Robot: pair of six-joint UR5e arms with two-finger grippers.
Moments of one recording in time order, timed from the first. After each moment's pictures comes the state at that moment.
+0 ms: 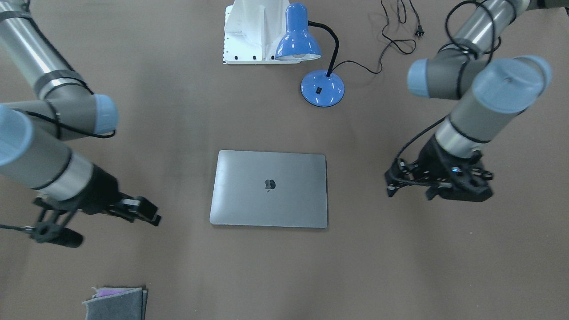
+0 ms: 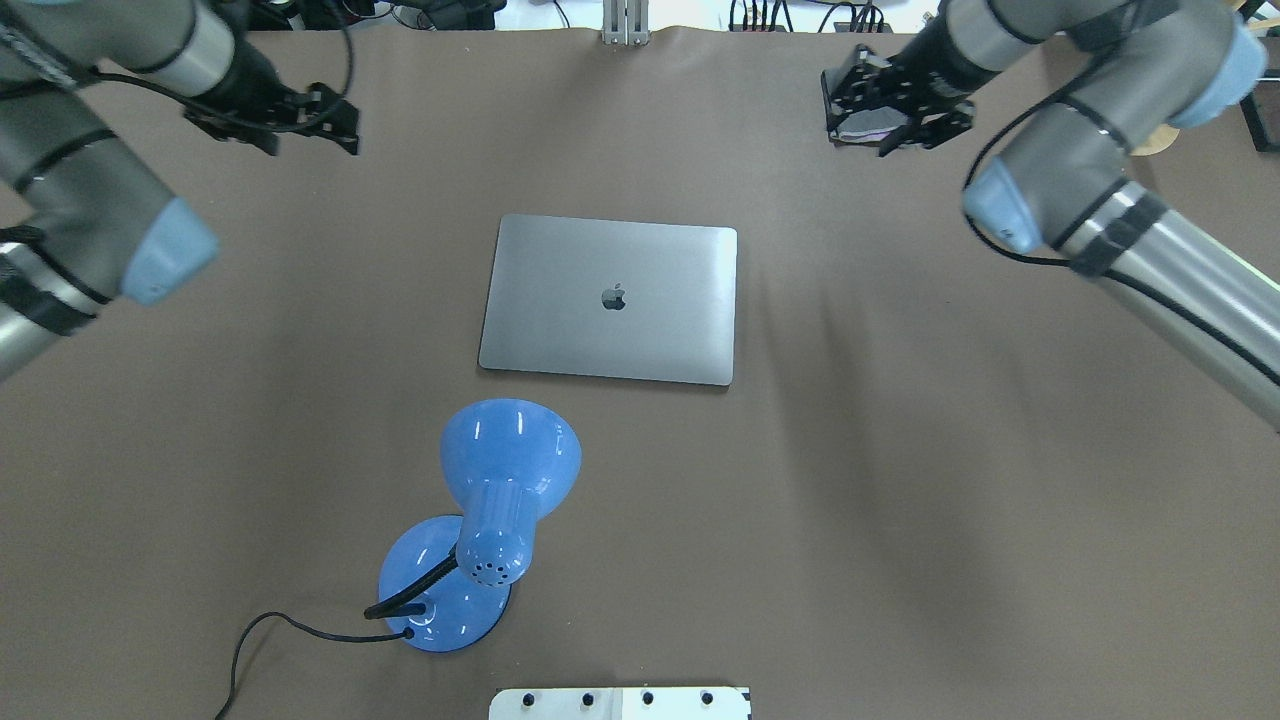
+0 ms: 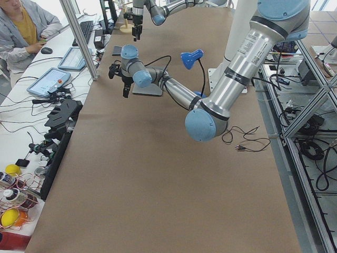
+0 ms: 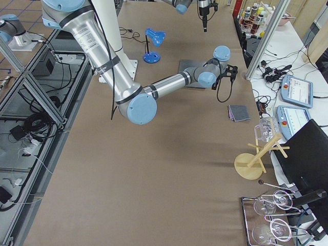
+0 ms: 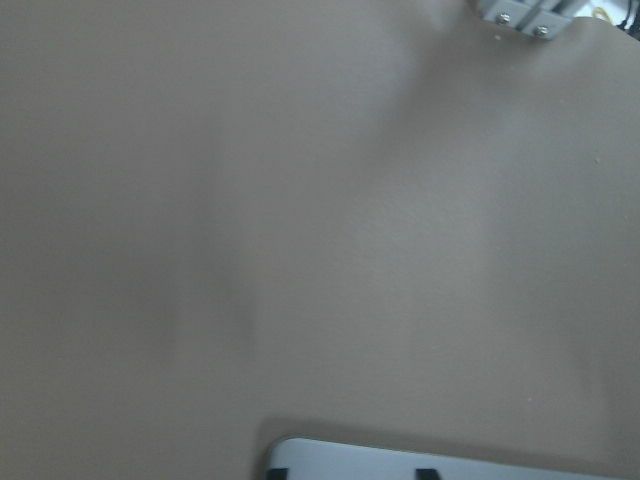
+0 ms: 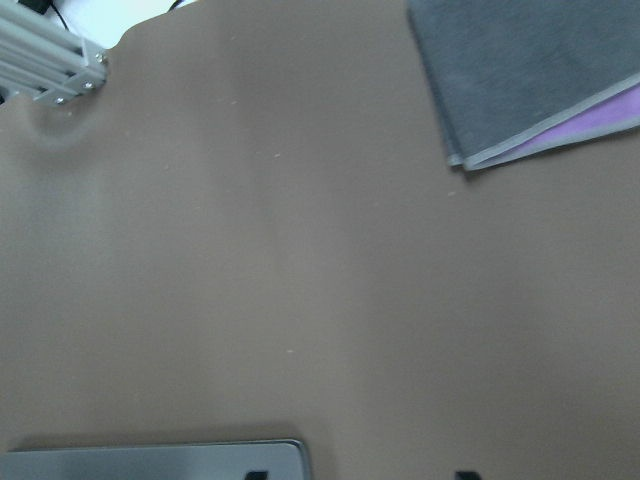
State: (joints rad) left arm -1.07 -2.04 -1.64 -1.79 -2.15 -0.70; right arm 1.09 -1.02 1.38 -1.05 2.37 1.18
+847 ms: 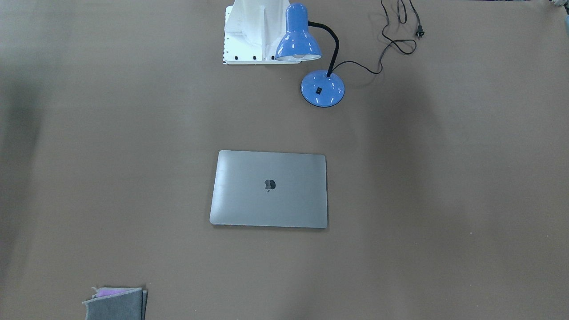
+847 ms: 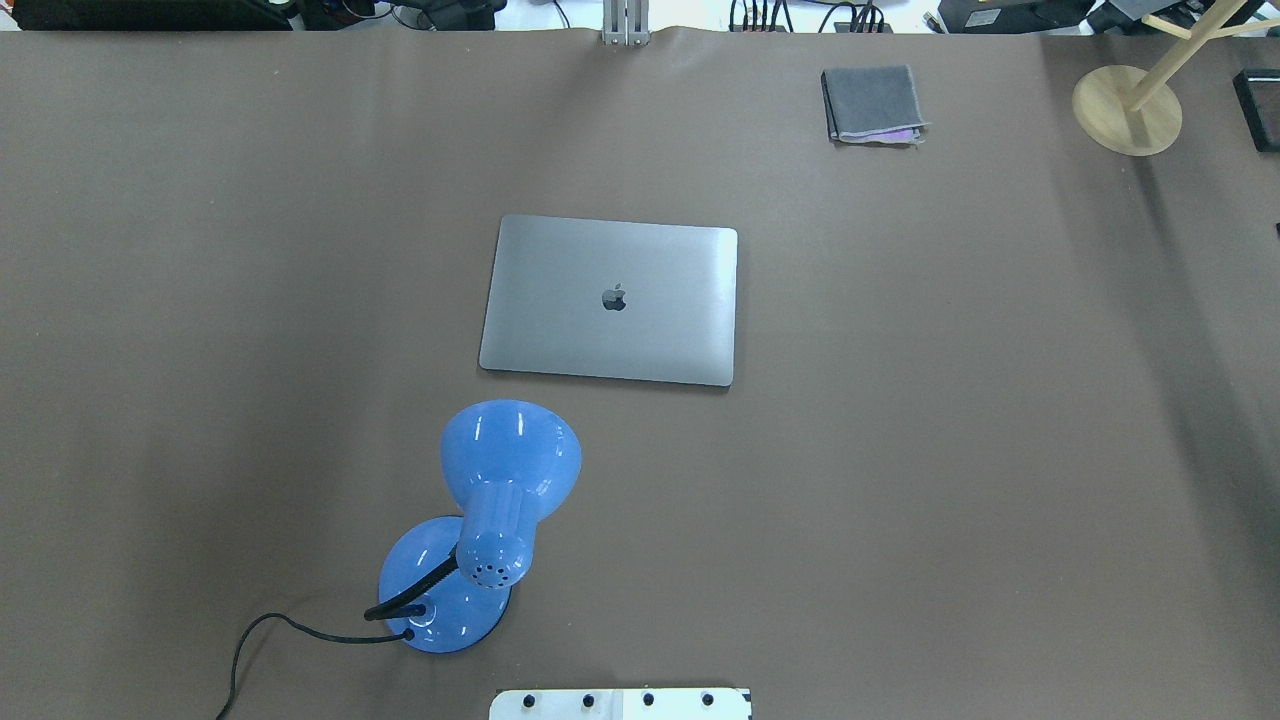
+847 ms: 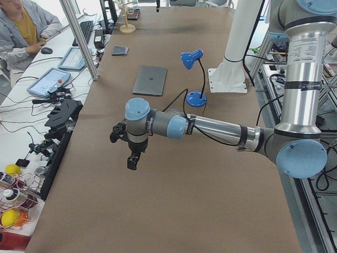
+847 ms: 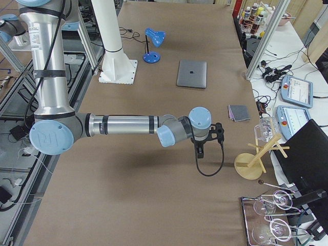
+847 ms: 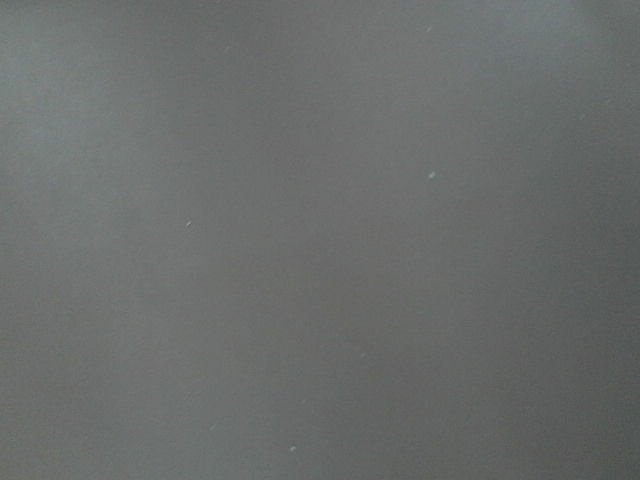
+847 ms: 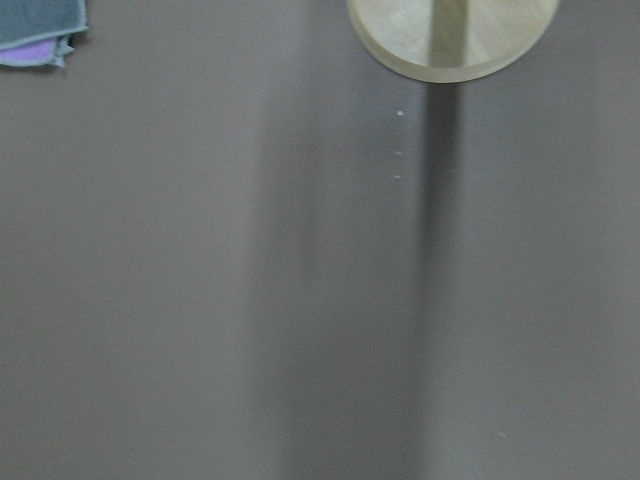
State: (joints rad) left arm -1.51 -1.56 -1.74 -1.61 -2.23 0.10; right arm 1.48 -1.52 1.54 -1.27 2.43 0.17
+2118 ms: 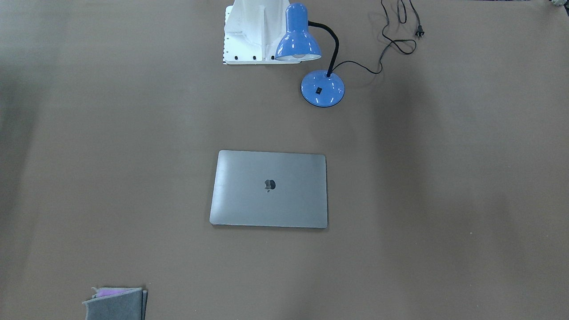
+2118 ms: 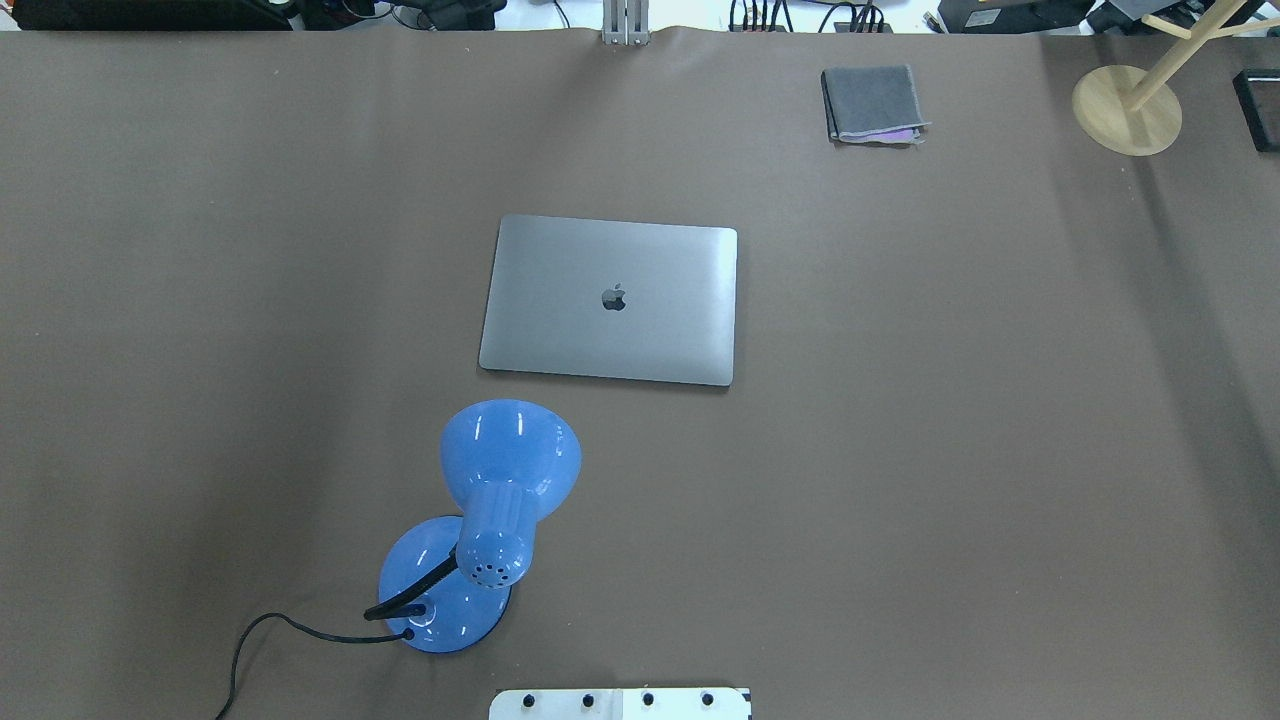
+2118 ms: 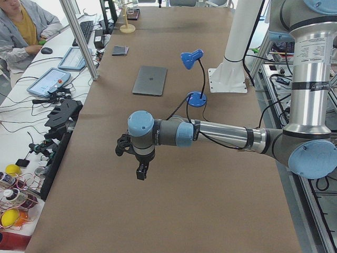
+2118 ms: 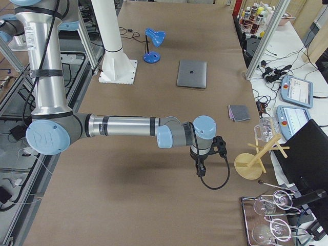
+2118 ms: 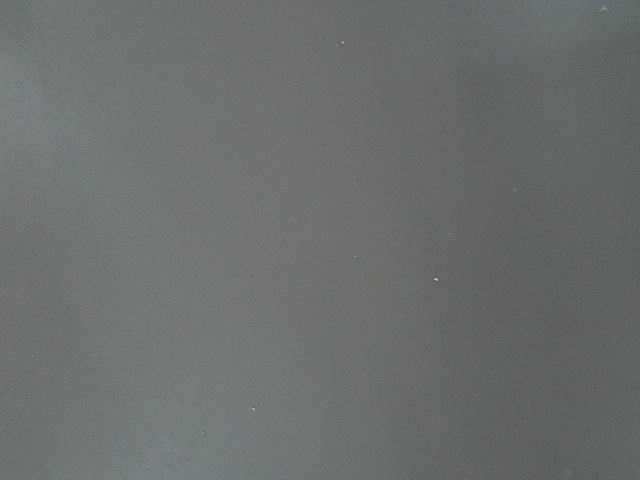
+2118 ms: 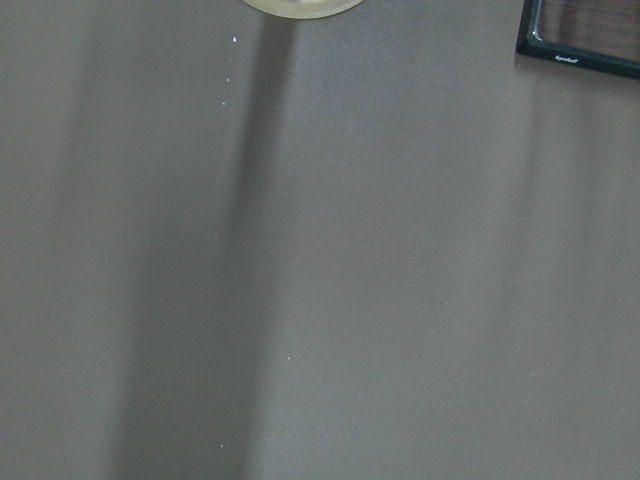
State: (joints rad) left arm -1.56 -1.53 -1.74 -1.52 -2.34 0.14; right arm 1.52 -1.50 1.52 -1.44 2.32 -0.05
